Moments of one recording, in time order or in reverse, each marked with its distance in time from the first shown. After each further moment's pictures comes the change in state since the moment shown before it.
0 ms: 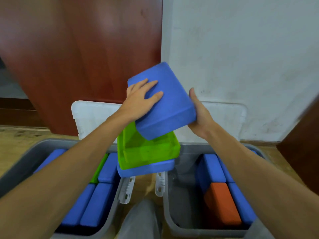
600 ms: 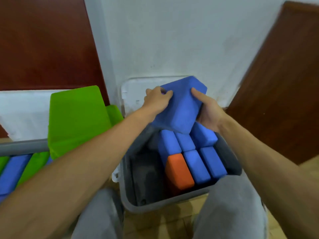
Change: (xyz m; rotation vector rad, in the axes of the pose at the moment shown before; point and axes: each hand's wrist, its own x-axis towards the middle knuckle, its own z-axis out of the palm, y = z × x) left_hand 0.011 0.121 0.196 -0.359 -0.331 -0.260; right_hand -0.093 -0.009 -0.175 -0.102 0.262 0.068
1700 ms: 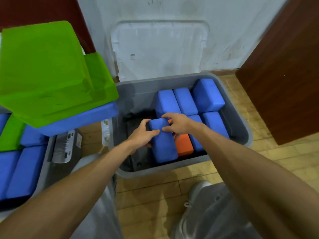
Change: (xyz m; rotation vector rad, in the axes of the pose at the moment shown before) left_hand -0.078 -0.207 0.097 -0.196 -0.296 -0.446; right_hand 0.015 0.186 -0.004 -1.094 -0.289 0.261
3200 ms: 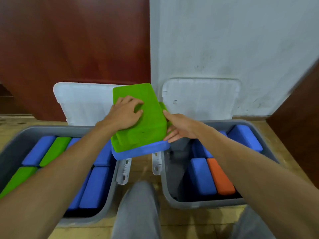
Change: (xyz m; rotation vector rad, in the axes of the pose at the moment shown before) left_hand -0.101 0.104 -0.259 0.889 0.529 0.394; right_hand 0.003 -0.237 -0.024 0.554 -0.136 0.045
